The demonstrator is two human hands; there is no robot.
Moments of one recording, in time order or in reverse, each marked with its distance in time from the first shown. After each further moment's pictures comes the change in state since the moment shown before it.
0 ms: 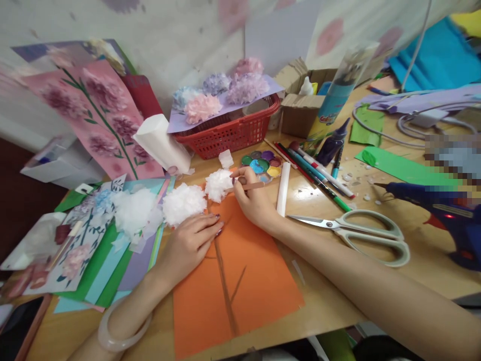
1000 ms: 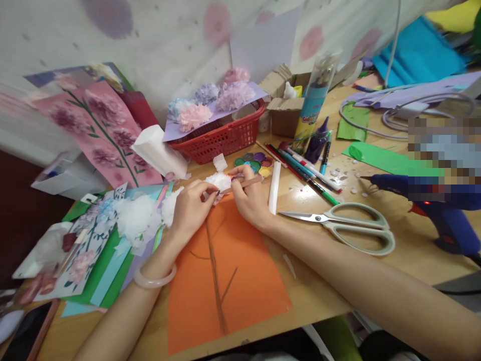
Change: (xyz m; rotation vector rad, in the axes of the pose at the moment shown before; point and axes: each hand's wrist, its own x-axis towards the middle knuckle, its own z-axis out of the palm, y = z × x) left_hand 0.074 -0.017 0.011 -0.013 0.119 -0.368; right_hand 0.001 -0.004 -0.001 0.015 0.226 0.006
